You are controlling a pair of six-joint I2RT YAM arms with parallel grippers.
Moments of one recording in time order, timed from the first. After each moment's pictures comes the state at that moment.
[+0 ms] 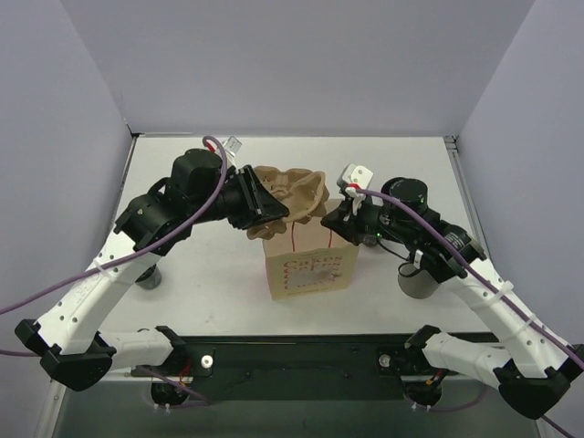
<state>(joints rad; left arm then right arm) -0.70 1.23 1.57 -0.85 0.21 -1.01 0.65 1.03 1.18 -0.49 -0.37 -0.19</state>
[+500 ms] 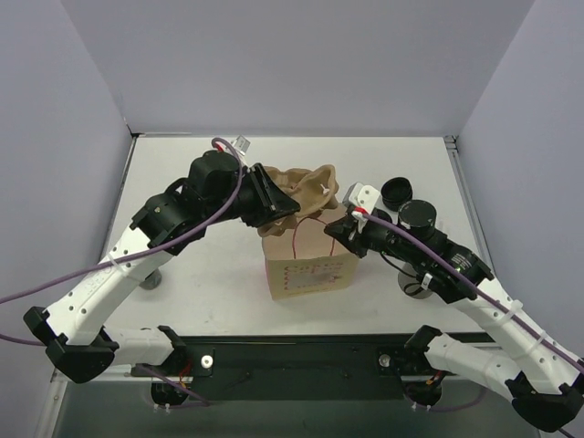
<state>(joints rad) -0.78 1.26 1.55 -0.76 0.09 -1.10 0.73 0.88 1.02 -0.41 -0.27 -0.23</state>
